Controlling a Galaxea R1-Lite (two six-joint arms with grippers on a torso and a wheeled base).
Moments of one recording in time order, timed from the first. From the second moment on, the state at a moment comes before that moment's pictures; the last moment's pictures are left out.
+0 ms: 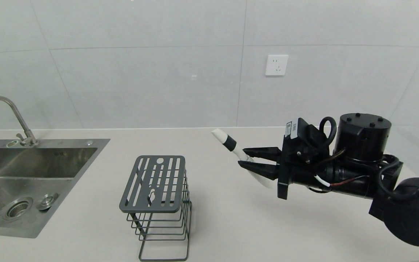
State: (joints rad) left arm 0.00 0.00 0.00 -0.22 -0.11 0.06; right arm 0.57 1.81 -0.65 -0.97 0.59 -0.37
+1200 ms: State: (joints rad) left arm -0.34 0.74 -0.42 -0.39 -0.66 0.18; right arm 0.70 1.75 -0.68 -0.99 0.64 -0.36
